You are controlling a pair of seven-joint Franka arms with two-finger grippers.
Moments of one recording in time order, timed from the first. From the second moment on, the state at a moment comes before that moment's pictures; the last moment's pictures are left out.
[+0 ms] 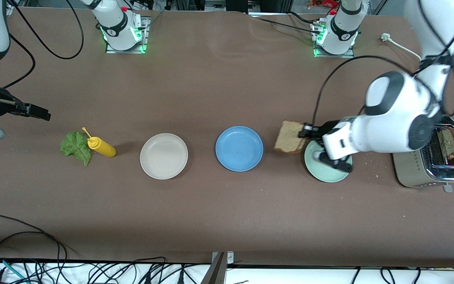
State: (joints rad) left arm 0.13 0.52 -0.50 -1.44 -0.28 1.76 0.00; right arm 0.04 0.18 -0.10 -1.56 -0.01 1.59 0.10
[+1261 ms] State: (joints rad) left arm 0.01 0.76 -0.50 -1.66 -0.48 2.32 0.07; right arm 0.01 0.48 -0.18 -1.69 -0.01 1.93 -0.01
